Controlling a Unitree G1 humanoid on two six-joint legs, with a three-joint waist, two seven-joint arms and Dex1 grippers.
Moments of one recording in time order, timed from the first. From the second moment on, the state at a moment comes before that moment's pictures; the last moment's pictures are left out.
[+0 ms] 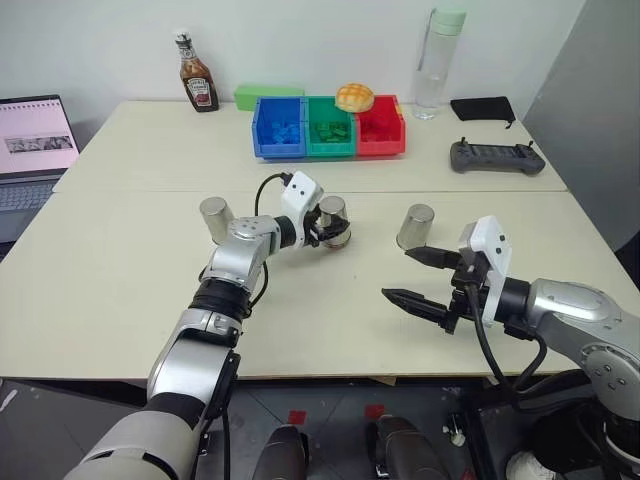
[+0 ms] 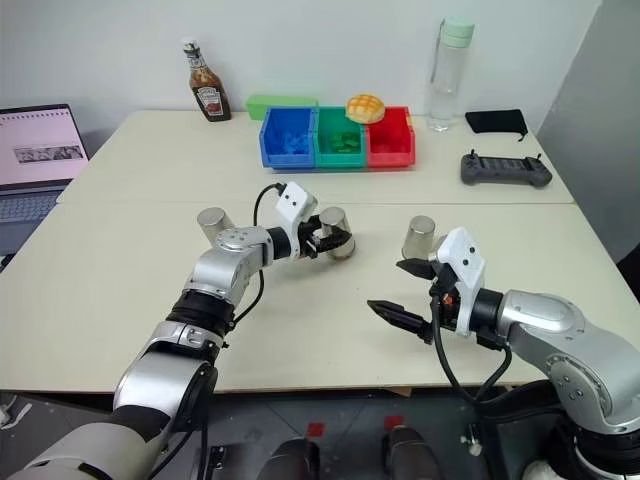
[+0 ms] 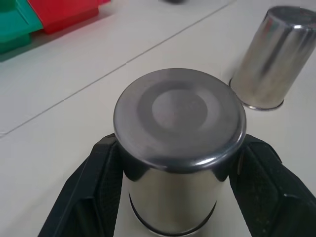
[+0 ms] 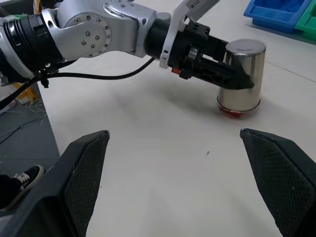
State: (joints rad) left arm -0.89 0.31 -0.08 0.59 -0.15 0.29 -0.72; right arm -0.30 -0.66 -0.09 -0.69 0.77 0.97 0.58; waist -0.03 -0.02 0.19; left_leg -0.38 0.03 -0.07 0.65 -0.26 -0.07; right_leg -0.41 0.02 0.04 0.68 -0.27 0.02
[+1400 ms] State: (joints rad) left arm -0.73 0.43 0.07 0.34 -0.15 0.51 -0.51; right arm -0.38 -0.64 -0.03 -0.63 0.76 0.92 0.58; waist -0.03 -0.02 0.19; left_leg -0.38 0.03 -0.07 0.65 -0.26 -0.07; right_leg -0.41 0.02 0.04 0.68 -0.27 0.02
